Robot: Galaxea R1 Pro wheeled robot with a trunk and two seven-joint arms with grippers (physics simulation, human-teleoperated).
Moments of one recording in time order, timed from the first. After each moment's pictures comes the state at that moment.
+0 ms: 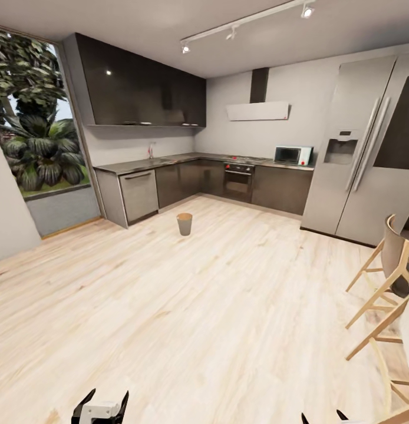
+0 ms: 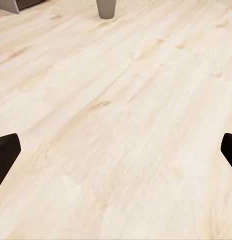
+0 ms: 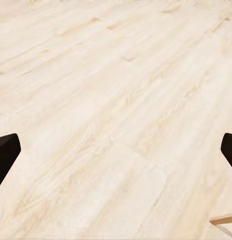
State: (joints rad) left arm 0.08 0.05 0.10 -1.00 0.00 -0.32 -0.15; right arm 0.14 -0.11 -0.18 -1.00 0.01 -0.32 0.21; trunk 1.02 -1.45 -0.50
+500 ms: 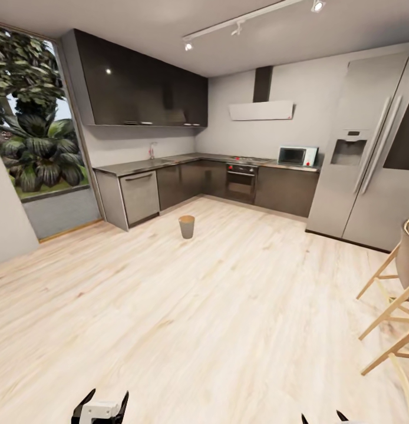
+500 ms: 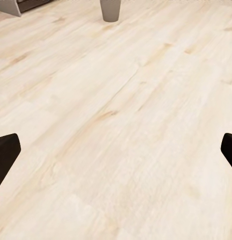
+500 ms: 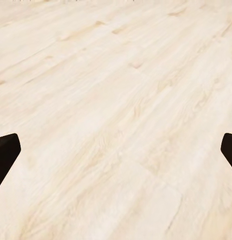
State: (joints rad) left arm 0.08 0.05 0.10 -1.00 0.00 -0.32 -0.15; right arm 0.14 -0.11 -0.18 -0.99 0.01 -0.32 0.21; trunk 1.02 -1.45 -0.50
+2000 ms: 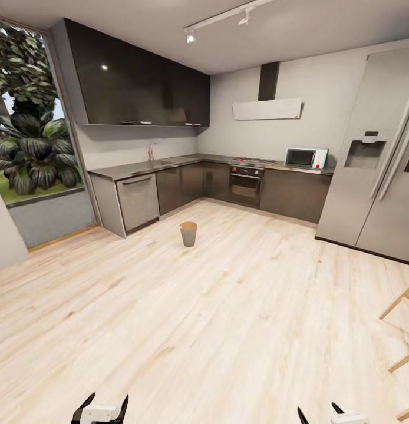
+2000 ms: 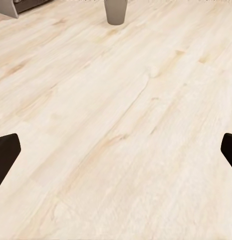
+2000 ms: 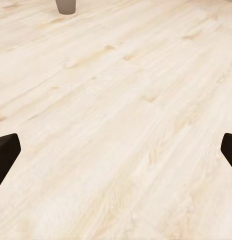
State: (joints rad) left arm 0.08 0.05 0.10 -0.98 0.00 -0.32 -0.15; right arm 0.14 -0.11 -0.16 -1.02 0.00 -0.32 0.23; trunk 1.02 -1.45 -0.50
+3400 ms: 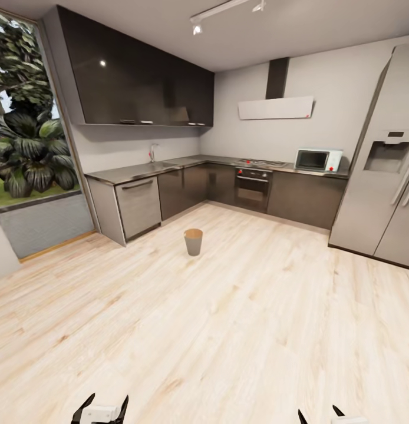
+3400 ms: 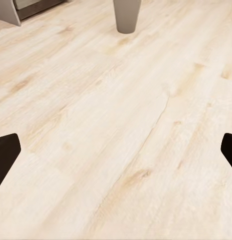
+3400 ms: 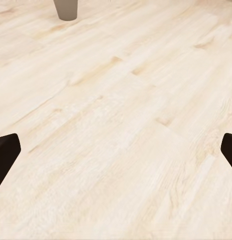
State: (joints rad) left arm 0.08 0.05 0.10 -0.98 0.00 -0.32 -0.15; right arm 0.14 -0.11 -0.16 -1.01 0.01 -0.32 0.21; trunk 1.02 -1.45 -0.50
